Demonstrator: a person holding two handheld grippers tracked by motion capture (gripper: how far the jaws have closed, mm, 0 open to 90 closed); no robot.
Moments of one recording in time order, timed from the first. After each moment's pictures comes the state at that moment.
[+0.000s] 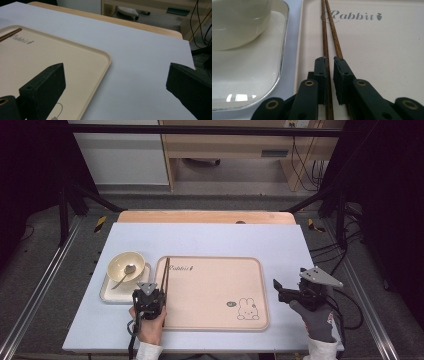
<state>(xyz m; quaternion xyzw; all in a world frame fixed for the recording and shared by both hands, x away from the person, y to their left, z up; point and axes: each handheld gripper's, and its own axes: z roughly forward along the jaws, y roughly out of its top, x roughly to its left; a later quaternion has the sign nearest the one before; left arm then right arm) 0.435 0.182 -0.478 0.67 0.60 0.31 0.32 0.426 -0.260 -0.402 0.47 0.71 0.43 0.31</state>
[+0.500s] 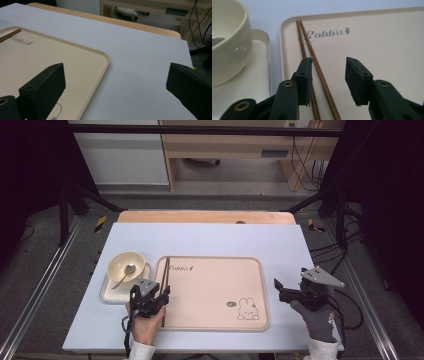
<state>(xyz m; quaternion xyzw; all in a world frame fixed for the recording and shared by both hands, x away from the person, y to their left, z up) 0.432 0.187 -0.459 0.71 0.52 0.26 0.40 0.425 -0.262 -0.401 0.48 0.70 0.43 0.31</state>
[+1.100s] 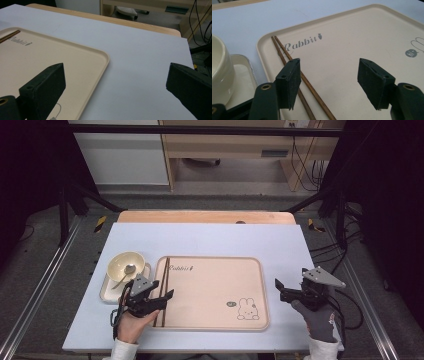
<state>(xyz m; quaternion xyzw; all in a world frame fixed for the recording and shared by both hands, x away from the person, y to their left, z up) 0.432 0.207 -0.440 0.77 0.41 0.22 0.44 0.426 -0.265 -0.403 0.48 0.70 0.43 0.31</state>
